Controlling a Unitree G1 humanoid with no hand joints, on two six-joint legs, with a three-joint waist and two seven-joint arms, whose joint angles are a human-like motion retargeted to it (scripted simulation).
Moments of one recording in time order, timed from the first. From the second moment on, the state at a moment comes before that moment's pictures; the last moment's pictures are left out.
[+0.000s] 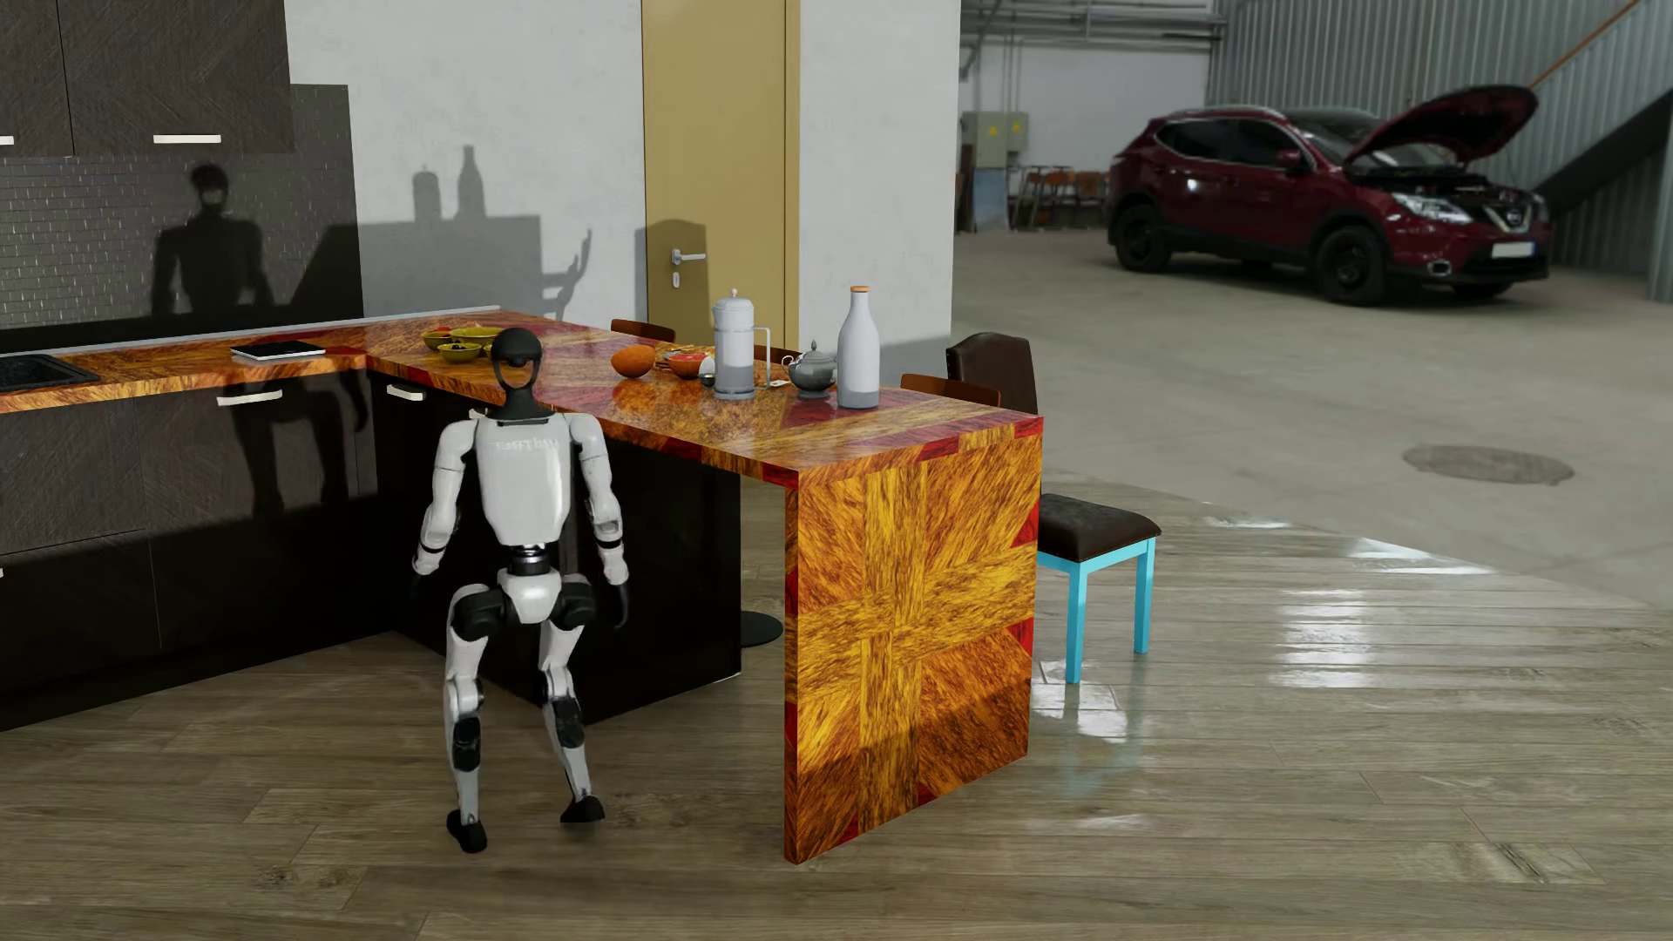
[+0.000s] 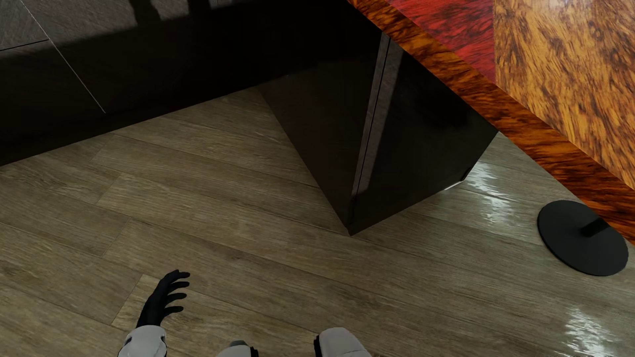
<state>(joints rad) -0.61 -0.60 -0.18 0.01 0.03 -0.03 -0.01 0.04 0.09 0.87 1.32 0.05 0.29 -0.30 -0.35 0.23 -0.15 -0.05 -0.01 0.02 0.02 0.60 0.61 0.04 -0.05 -0.06 0.19 0.16 -0.03</state>
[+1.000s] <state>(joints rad) -0.36 -0.38 -0.08 0.03 -0.04 -0.01 -0.04 0.02 0.04 0.69 0.67 0.13 0.19 -0.34 -0.29 0.17 -0.15 -0.04 0.05 -0.06 0.05 0.59 0.64 -0.01 0.01 0.03 0.14 -0.05 0.04</state>
